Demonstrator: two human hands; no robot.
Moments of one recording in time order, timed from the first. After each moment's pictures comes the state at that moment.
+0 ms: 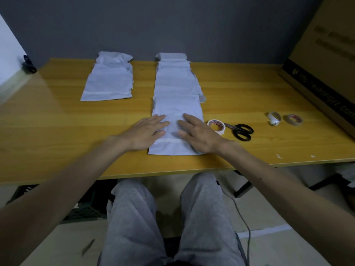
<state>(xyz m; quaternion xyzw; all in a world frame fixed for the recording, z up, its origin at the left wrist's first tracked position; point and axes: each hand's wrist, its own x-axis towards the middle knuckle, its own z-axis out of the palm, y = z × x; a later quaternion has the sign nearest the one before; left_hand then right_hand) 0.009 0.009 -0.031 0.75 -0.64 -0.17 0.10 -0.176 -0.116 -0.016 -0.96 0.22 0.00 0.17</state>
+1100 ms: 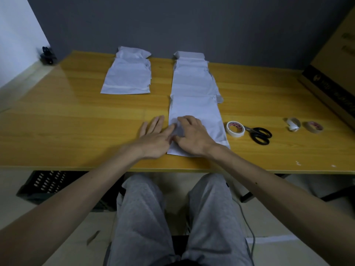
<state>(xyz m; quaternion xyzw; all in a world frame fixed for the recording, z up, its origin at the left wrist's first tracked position) -0.017 0.045 -0.029 0.84 -0.51 -0.20 0.02 -0.124 -0.060 -0.020 -0.94 0.27 -0.04 0.20</state>
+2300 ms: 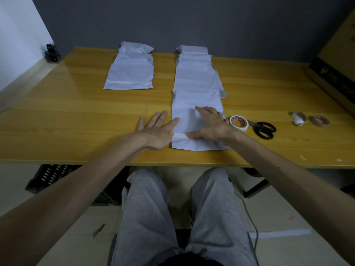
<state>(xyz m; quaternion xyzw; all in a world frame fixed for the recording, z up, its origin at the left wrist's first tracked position) -0.010 0.045 -0.021 0.84 -0.49 -0.24 -0.01 -0.147 -0.099 -0.009 -0.90 0.34 0.01 0.25</state>
